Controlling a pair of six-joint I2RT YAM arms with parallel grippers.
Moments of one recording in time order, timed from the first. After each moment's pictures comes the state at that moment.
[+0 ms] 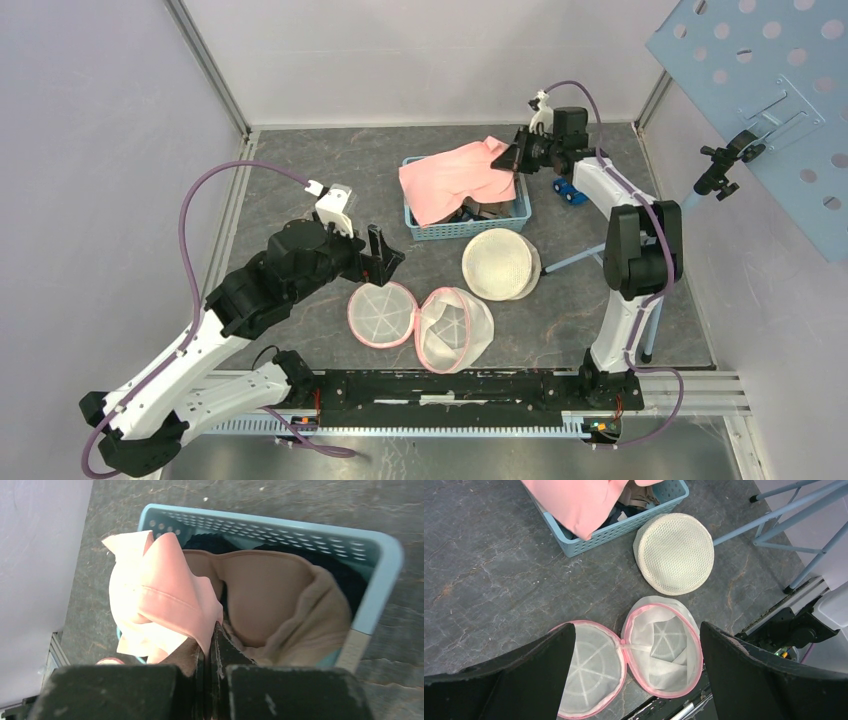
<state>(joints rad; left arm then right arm) -0.83 0.79 1.04 -0.64 -0.16 -0.42 0.14 1.93 1.50 -0.17 -0.65 0.34</state>
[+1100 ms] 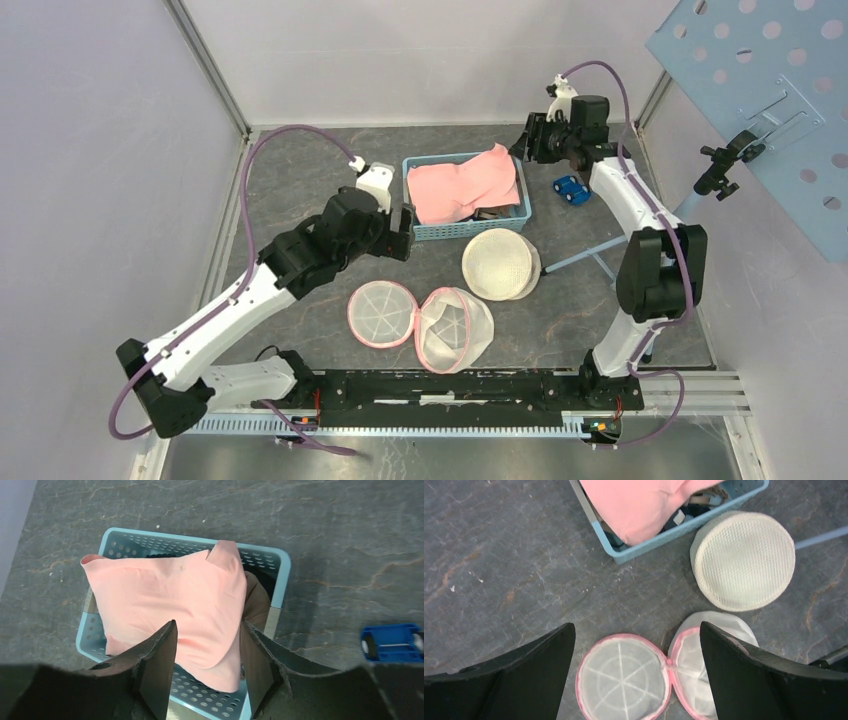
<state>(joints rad) -0.82 1.07 1.15 -0.66 -0.32 -0.30 0.10 1.79 1.49 -0.26 -0.44 0.20</state>
